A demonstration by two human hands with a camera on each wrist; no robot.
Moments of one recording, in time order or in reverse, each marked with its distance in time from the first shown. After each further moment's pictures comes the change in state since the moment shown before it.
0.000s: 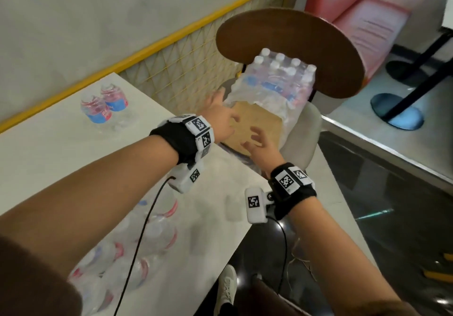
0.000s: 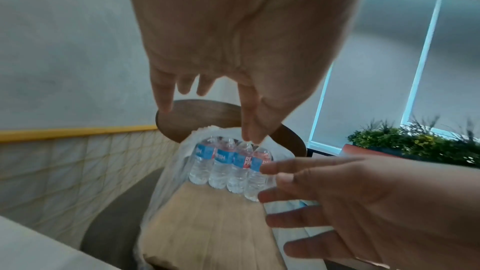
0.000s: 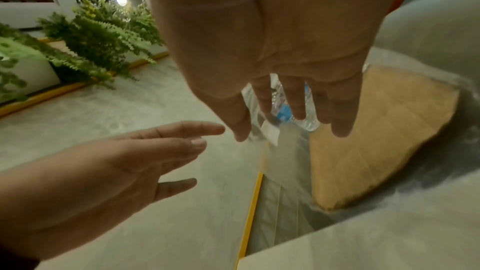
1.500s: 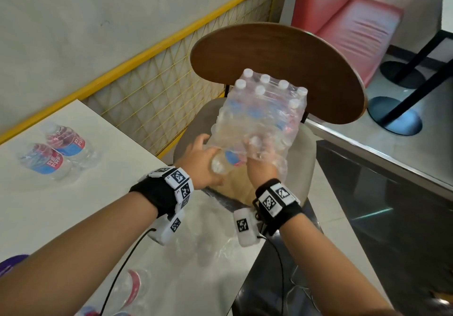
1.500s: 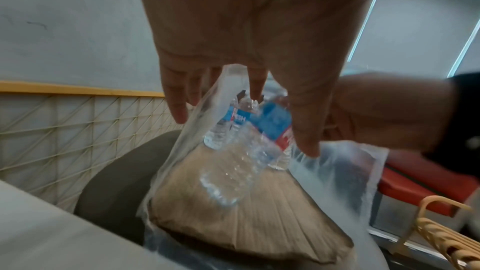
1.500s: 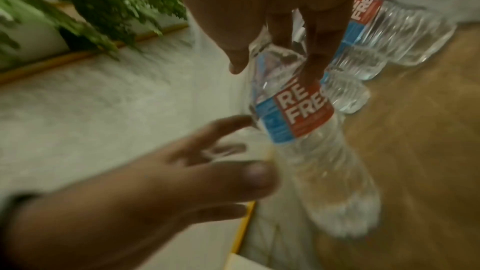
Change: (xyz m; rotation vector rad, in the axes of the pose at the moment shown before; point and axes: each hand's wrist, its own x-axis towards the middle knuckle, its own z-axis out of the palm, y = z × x) left_hand 0.101 -0.022 0.052 -0.155 -0.096 -0.046; right_hand 0.121 0.005 -0.033 0.000 0.244 0.158
